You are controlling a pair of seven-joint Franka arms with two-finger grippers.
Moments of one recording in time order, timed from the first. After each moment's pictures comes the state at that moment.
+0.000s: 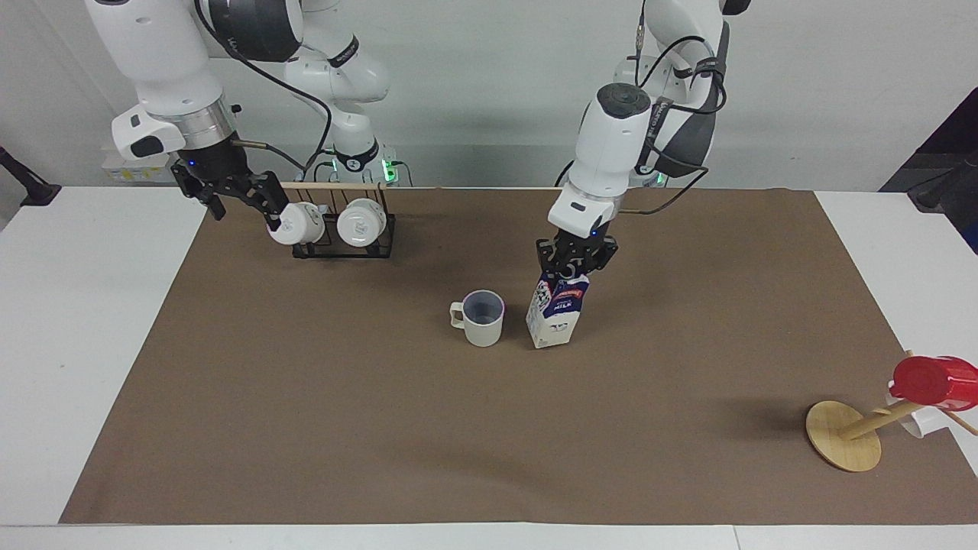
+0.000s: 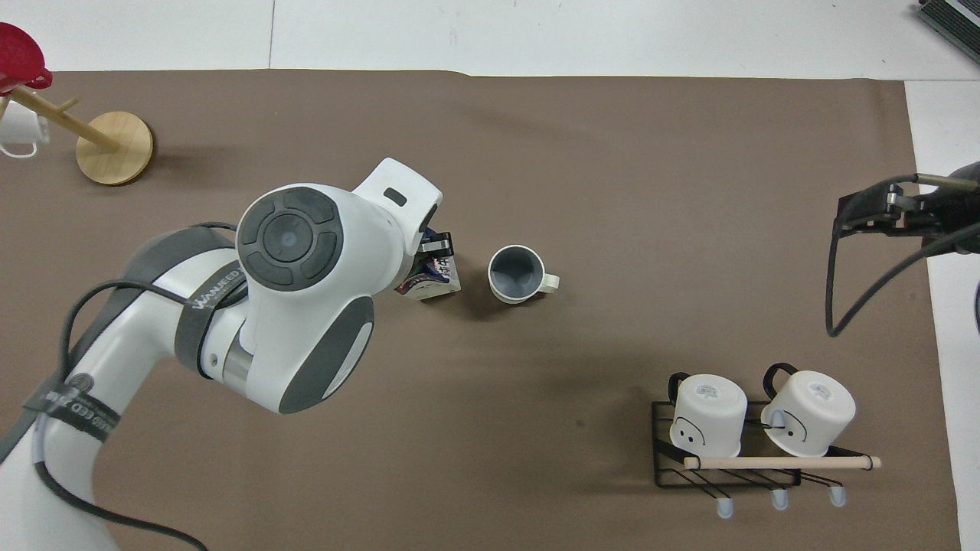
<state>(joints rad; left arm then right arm) -0.45 0.17 -0.13 -1.79 0.01 2.15 -0.68 -0.05 0.02 0.05 -1.56 -0.04 1.59 0.23</state>
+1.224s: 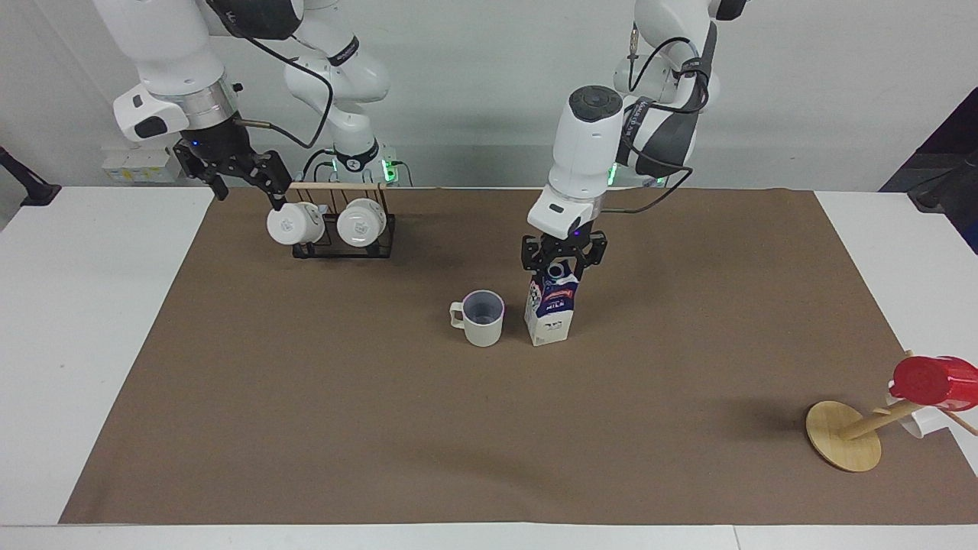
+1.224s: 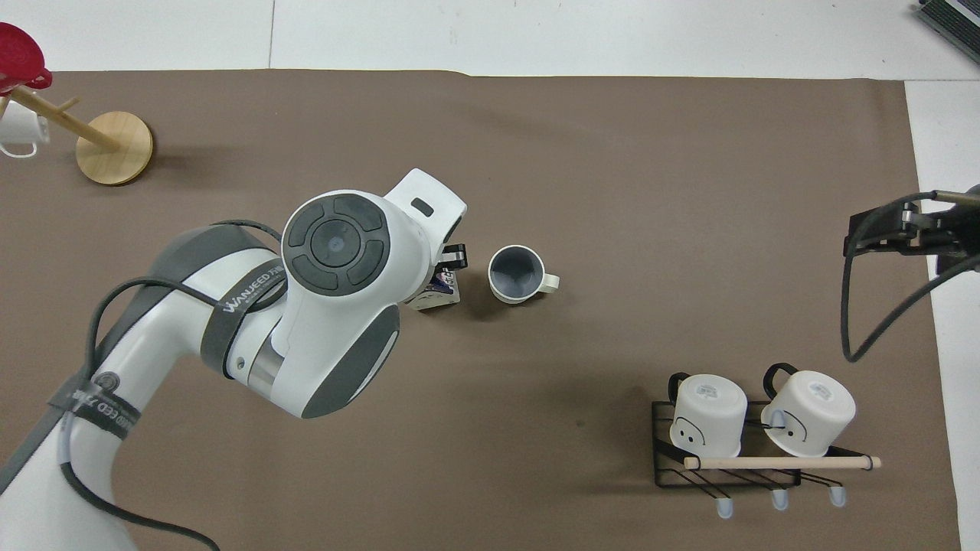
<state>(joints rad) -0.48 0.18 -0.13 -1.77 0.06 2.09 -0.69 -0.05 0.00 0.06 -1.54 -0.03 1.53 0.21</state>
